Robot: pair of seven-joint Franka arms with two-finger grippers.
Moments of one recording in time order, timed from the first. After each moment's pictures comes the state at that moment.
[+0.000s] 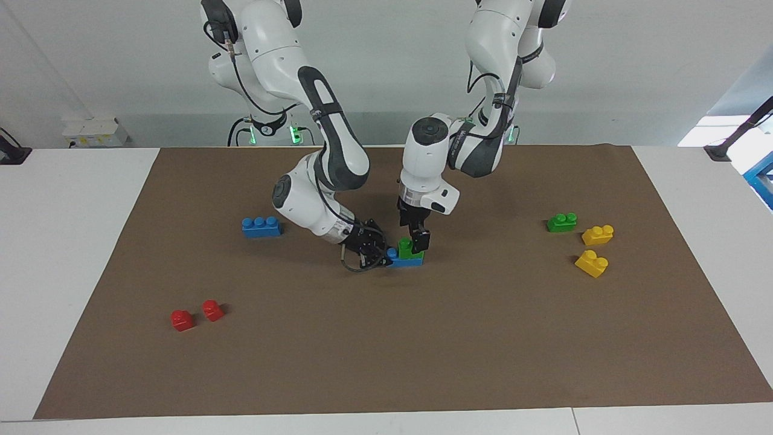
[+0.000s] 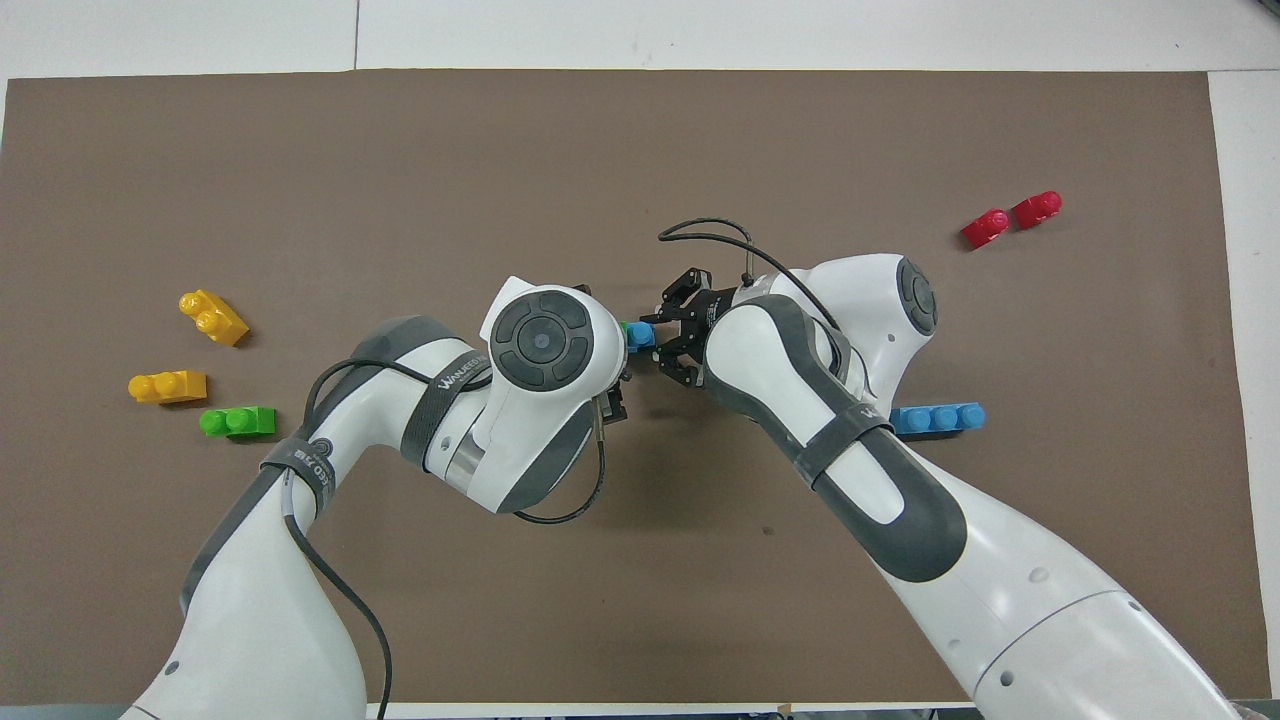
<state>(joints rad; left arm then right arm) -0.64 0.32 -0.03 -1.89 0.02 2.34 -2.44 0.49 0.46 -0.04 -1.89 1.07 2.43 1.29</state>
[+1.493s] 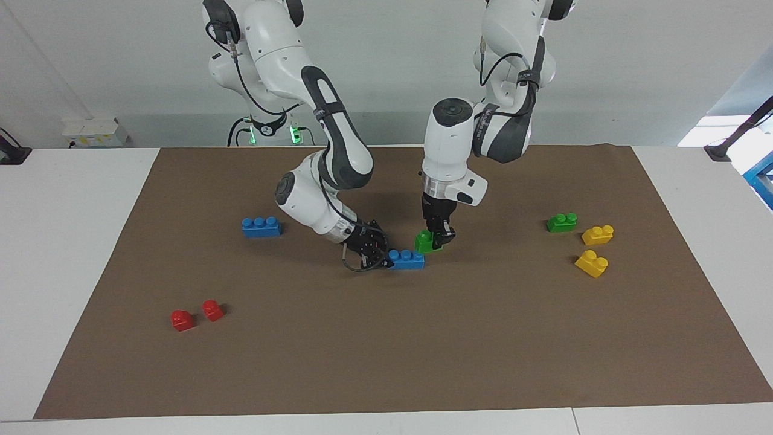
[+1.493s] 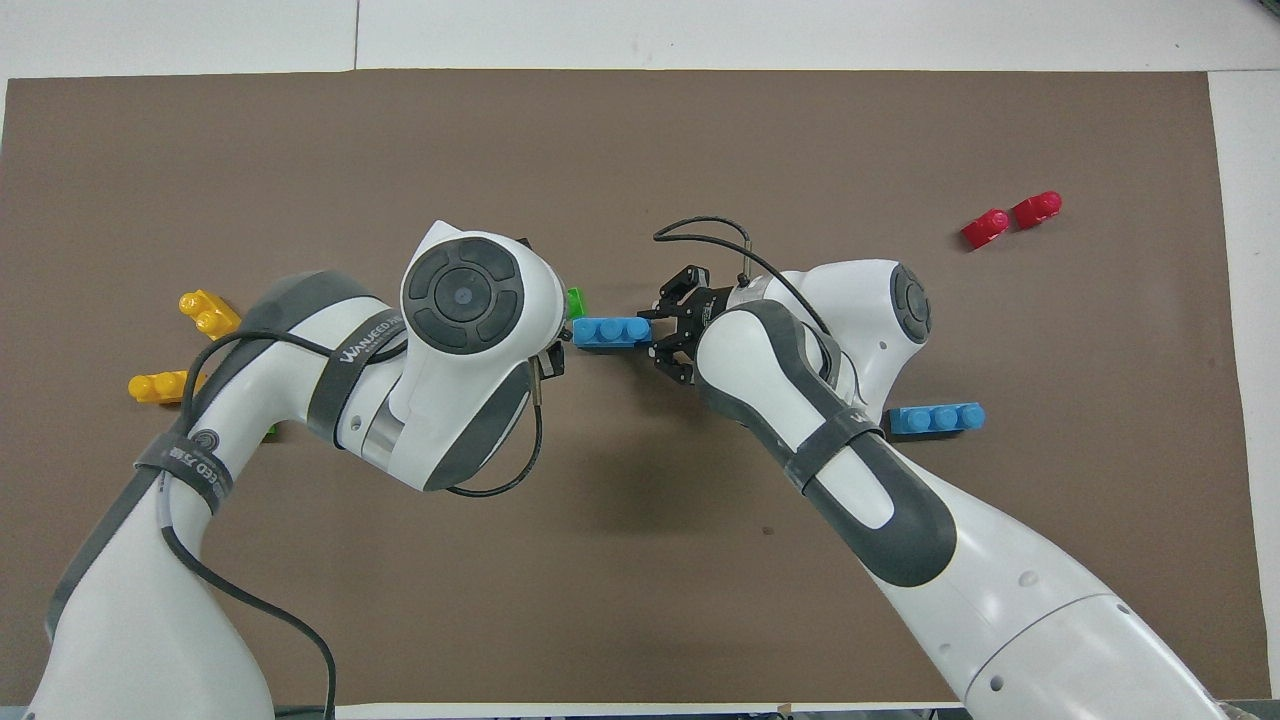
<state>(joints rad) -0.56 0.24 0.00 -1.83 0.11 2.22 -2.38 0.50 0.46 -0.04 -1.89 1.08 2.48 1.29</state>
